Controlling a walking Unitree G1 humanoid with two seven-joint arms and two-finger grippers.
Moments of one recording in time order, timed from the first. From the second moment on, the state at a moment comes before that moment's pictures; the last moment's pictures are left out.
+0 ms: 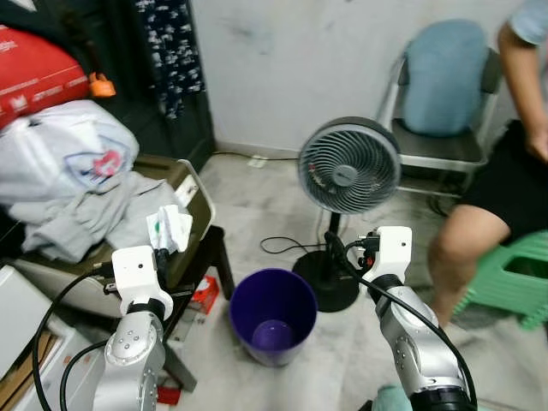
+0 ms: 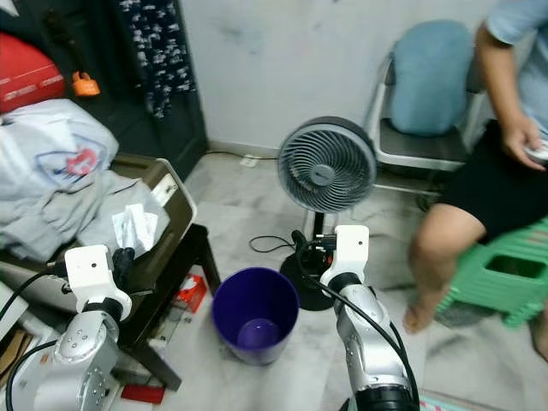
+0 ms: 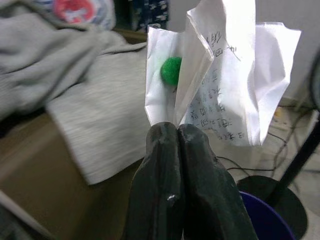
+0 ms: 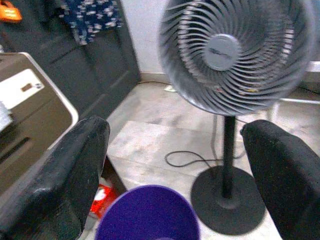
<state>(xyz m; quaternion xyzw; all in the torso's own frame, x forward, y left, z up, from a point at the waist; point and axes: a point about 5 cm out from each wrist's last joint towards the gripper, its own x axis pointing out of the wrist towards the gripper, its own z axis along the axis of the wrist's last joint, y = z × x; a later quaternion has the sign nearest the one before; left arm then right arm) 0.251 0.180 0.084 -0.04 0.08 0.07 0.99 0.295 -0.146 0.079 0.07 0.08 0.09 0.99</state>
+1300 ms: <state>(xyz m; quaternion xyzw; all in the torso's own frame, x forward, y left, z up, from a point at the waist) 0.255 0.176 0.088 -0.05 0.07 0.05 1.00 0.297 -0.147 0.078 0.08 0.08 0.08 0.99</state>
